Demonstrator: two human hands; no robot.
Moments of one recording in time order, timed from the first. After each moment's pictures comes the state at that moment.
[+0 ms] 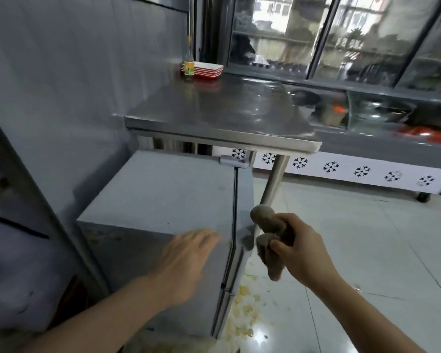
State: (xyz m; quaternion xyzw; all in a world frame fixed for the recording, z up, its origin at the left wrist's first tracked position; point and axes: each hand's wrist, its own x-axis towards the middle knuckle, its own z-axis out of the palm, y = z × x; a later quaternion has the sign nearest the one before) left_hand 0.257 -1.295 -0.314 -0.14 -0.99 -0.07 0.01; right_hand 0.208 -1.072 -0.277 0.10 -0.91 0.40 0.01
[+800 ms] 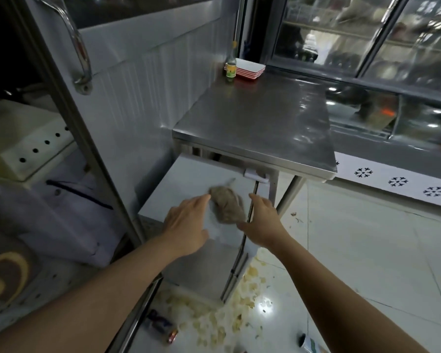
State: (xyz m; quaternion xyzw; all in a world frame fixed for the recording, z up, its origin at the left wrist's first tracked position) left_hand 0.269 -1.317 -0.146 0.07 -0.98 -0.17 -0.04; right_hand 0.184 -1.155 -0.141 0.18 -0.94 0.25 -0.16
